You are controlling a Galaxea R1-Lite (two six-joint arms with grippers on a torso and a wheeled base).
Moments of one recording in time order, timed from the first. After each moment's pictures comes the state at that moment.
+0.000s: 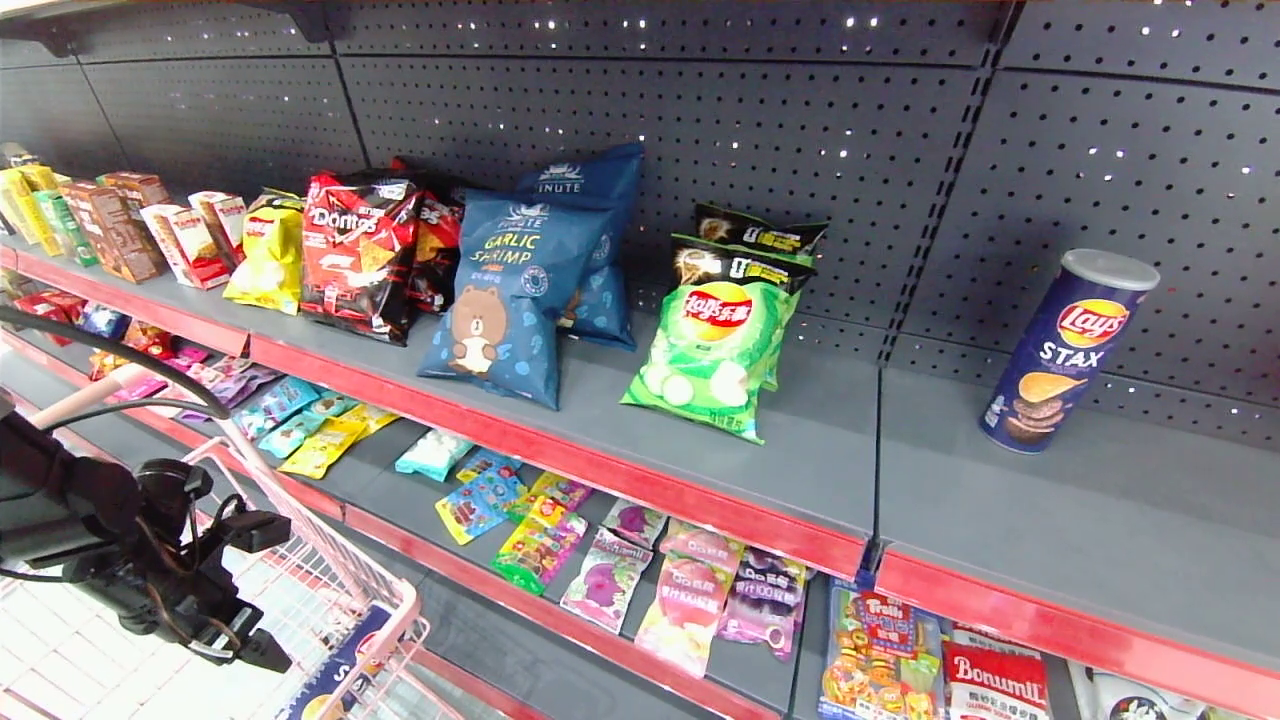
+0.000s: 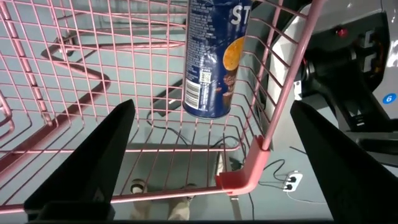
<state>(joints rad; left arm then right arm) 0.38 2.20 -0.93 0.18 -0.14 0.70 0.00 0.00 0.00 0.00 -0.01 -0.01</state>
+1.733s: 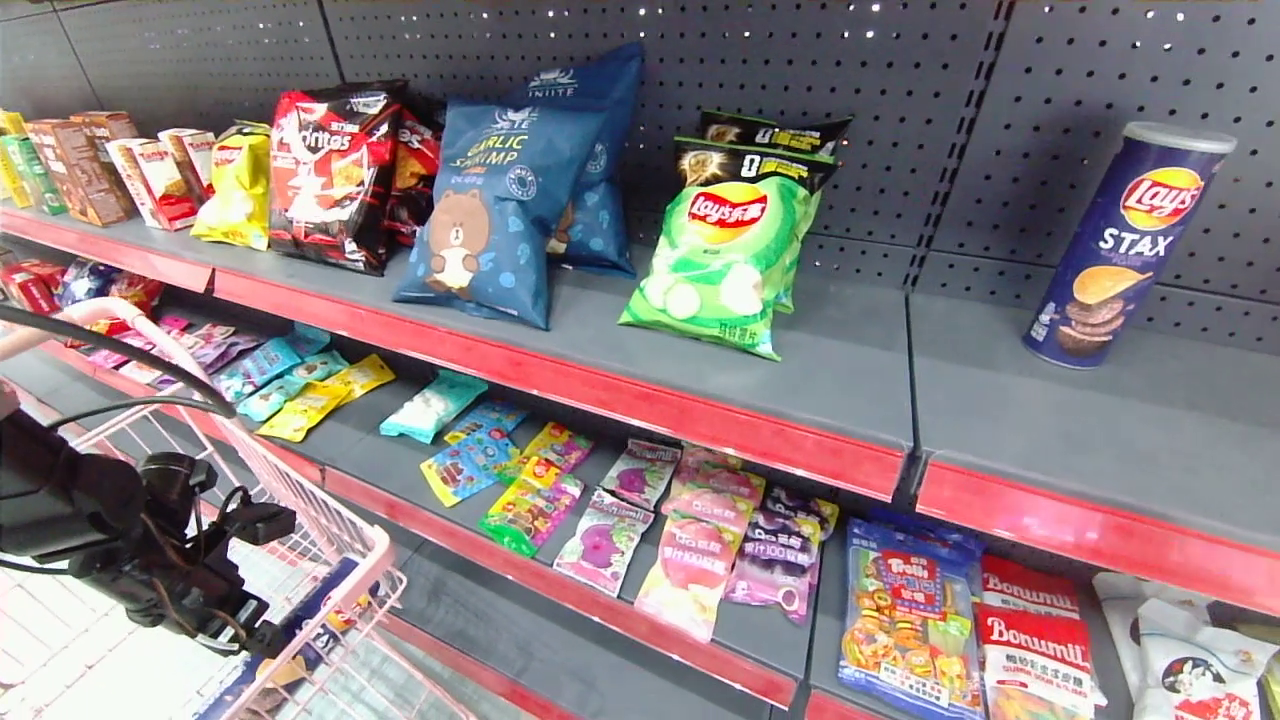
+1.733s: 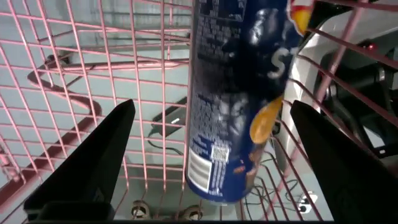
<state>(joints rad) 0.36 2.20 -0.93 0.16 -0.15 0.70 0.00 0.00 0.00 0.00 -0.01 -0.01</state>
